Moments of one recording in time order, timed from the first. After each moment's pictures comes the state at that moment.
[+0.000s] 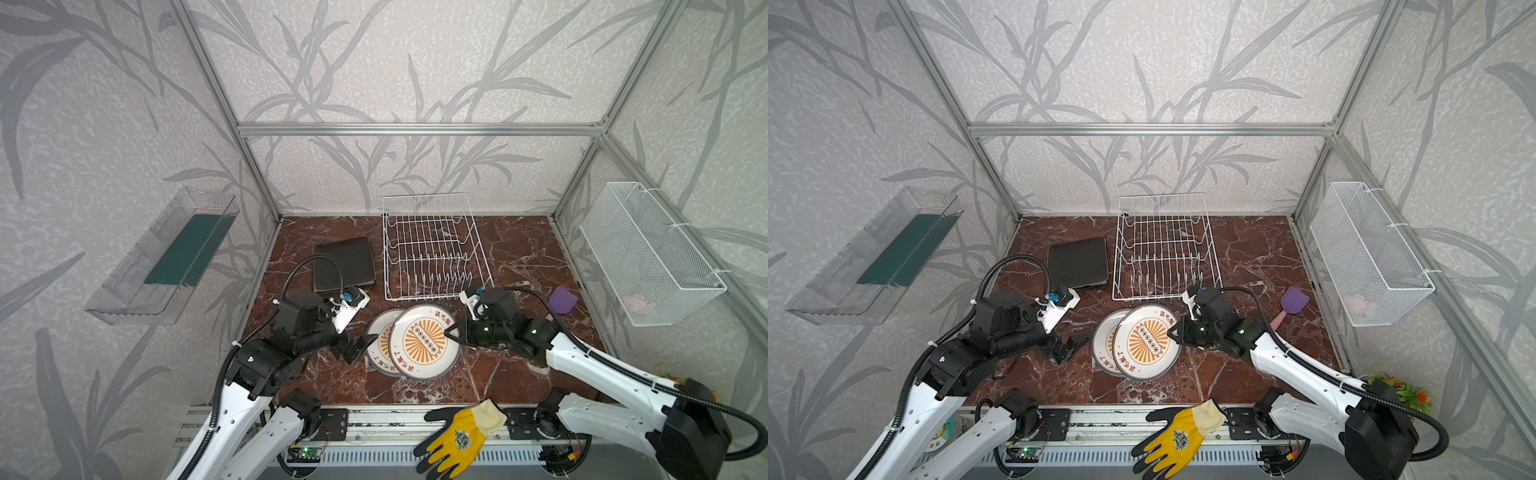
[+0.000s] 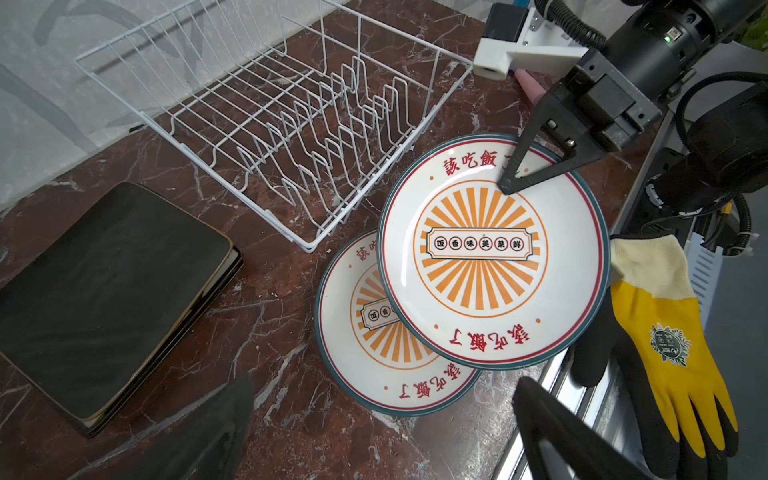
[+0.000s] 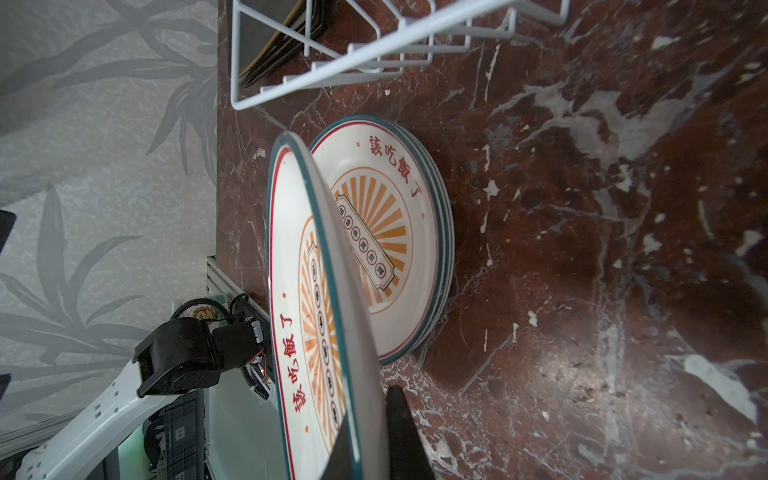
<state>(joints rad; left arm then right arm) -0.44 0.65 0.87 -0.88 0.35 0.26 0.71 1.09 0.63 -0.32 -0.39 0.88</state>
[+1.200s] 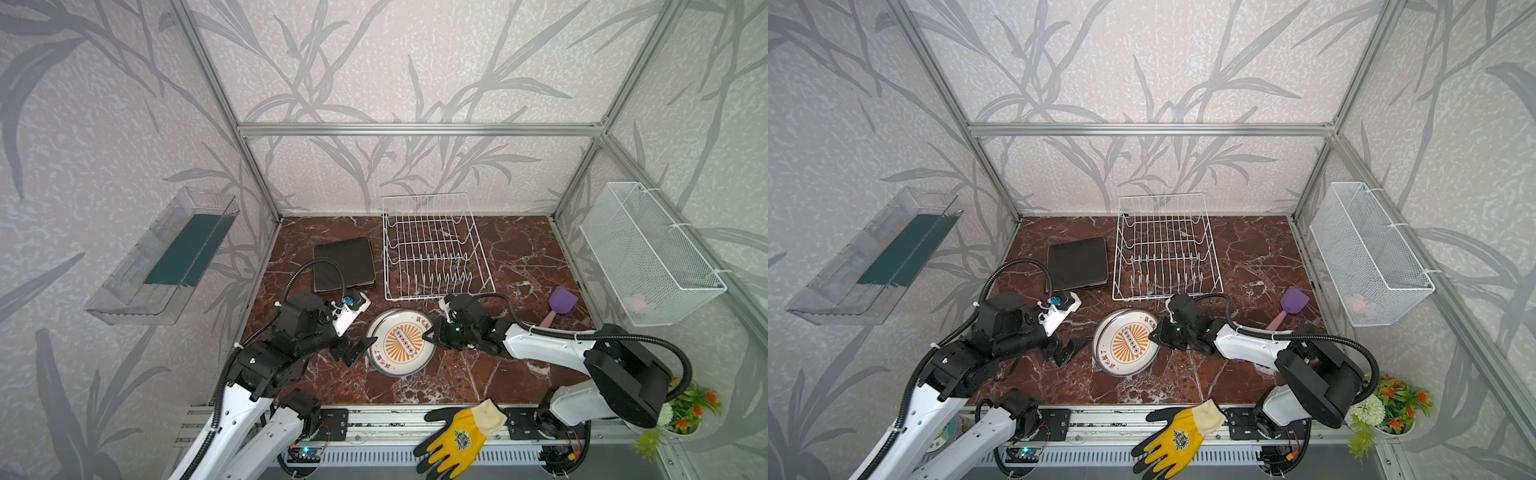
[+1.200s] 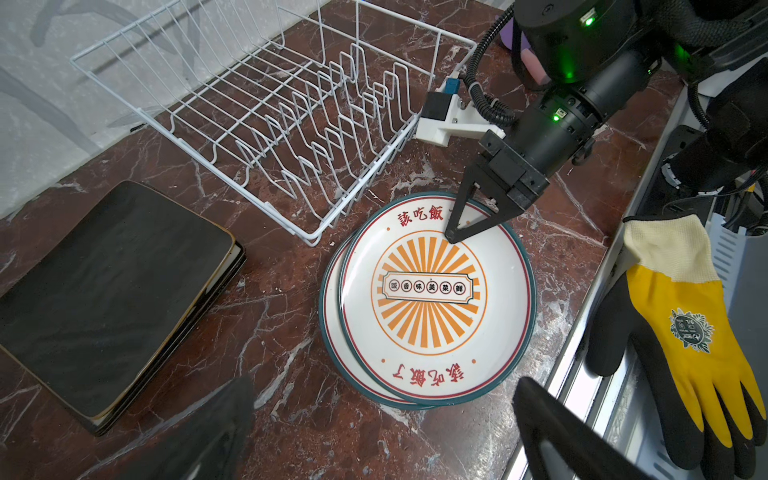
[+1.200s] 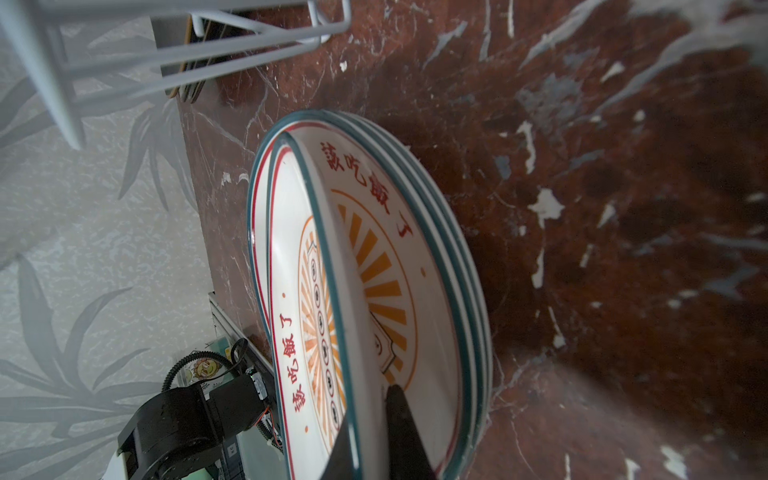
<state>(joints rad) -0.44 0.64 0.83 -0.87 0.34 0.30 0.81 1.46 0.62 0.07 -0.37 1.10</state>
